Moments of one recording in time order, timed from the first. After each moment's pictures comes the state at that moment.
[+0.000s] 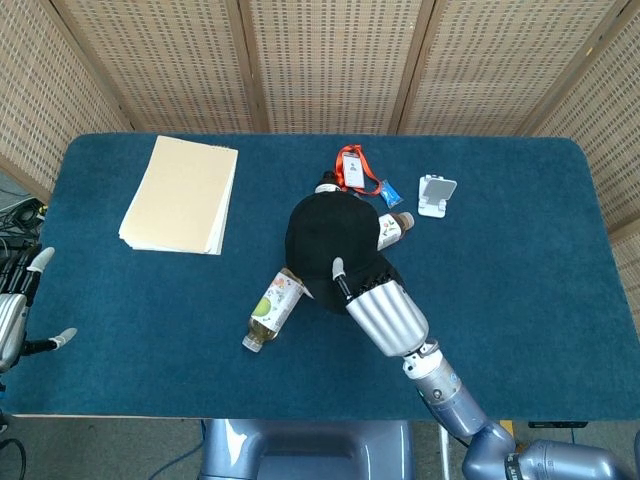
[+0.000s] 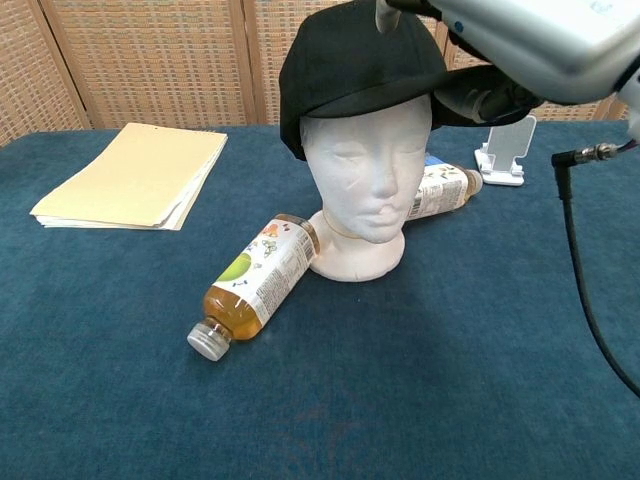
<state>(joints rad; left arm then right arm) -0.16 -0.93 -0.09 -1.92 1.36 1.40 0.14 0.58 -1.51 0.21 -1.76 -1.72 1.36 -1.12</state>
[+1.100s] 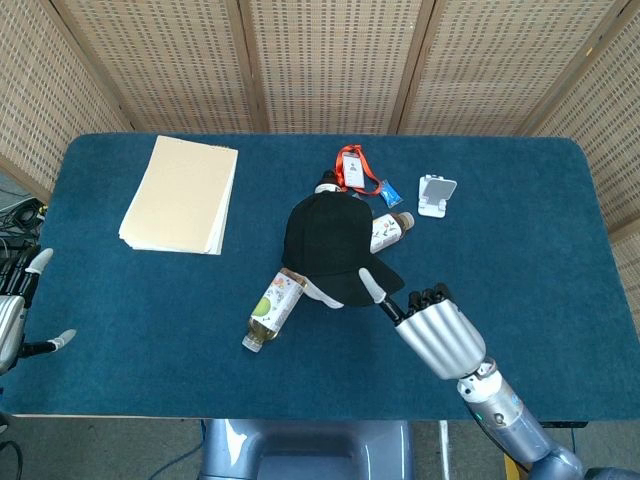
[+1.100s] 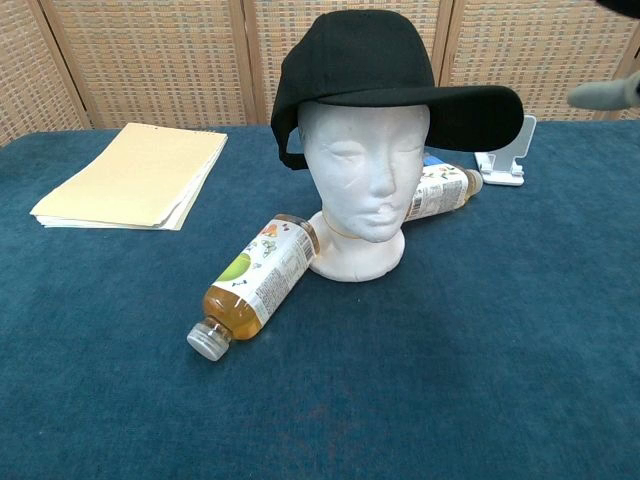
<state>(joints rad) -0.15 -0.92 -0.08 -1.93 1.37 1.42 0.11 0.46 -1.25 0.14 -1.82 -1.90 1.47 -0.94</state>
